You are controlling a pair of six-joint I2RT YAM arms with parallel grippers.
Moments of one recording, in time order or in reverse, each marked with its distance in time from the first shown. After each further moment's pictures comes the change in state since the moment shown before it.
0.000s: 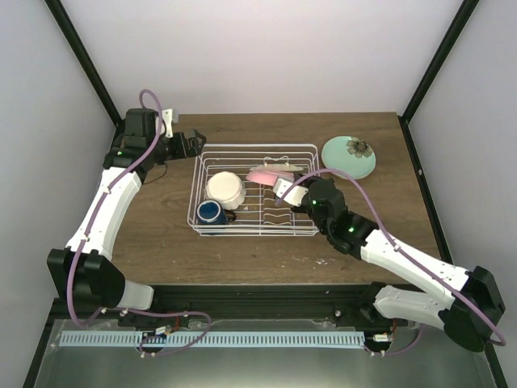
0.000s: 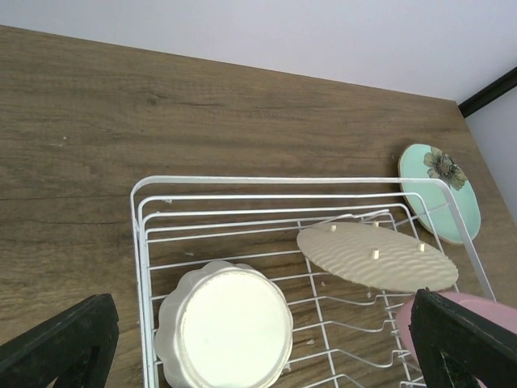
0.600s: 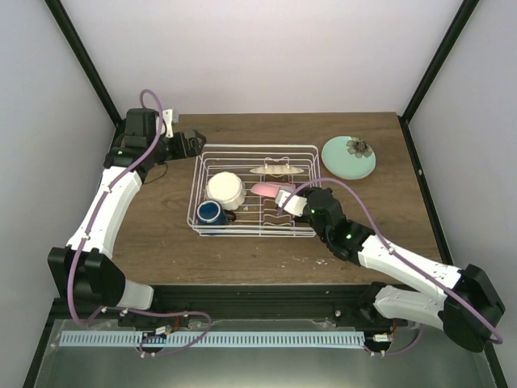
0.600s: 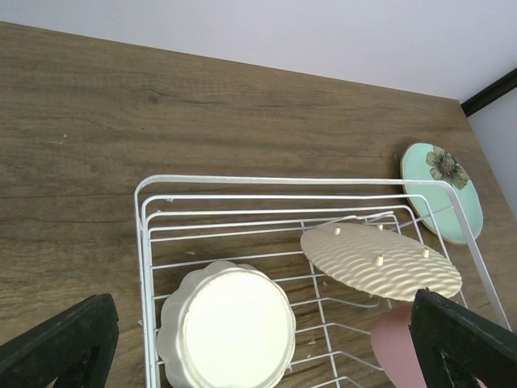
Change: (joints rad) left arm 0.002 0.007 0.000 0.001 -0.001 0.000; right arm -0.002 -0.002 -0.136 0.048 -0.023 0.006
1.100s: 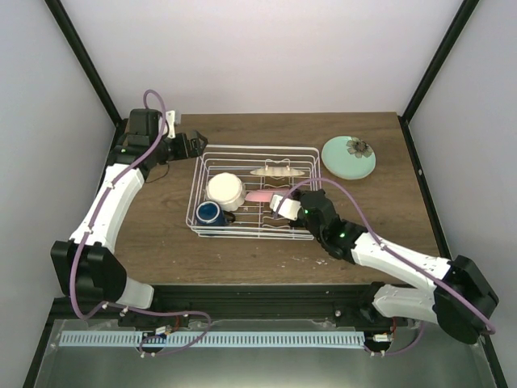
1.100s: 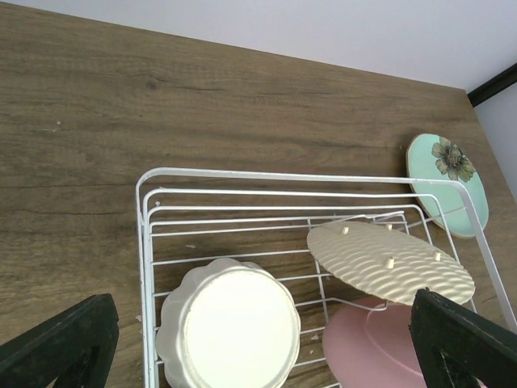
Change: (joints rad) left arm 0.000 0.032 0.000 0.000 0.008 0.003; right arm 0.004 0.069 -0.007 0.014 -0.076 0.034
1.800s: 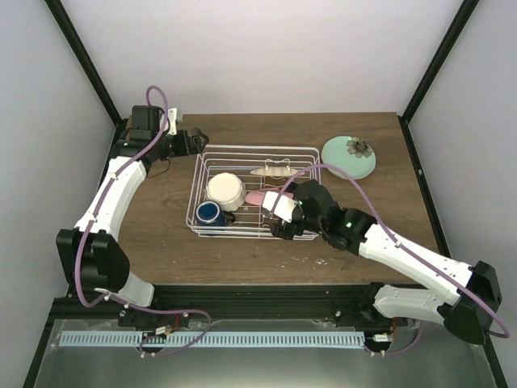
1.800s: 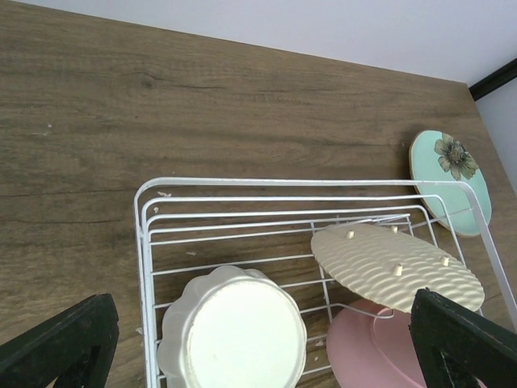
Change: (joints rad) left arm 0.017 0.065 0.038 0.000 0.031 0.023; right arm 0.082 -0.029 0.243 -0.454 -0.216 0.255
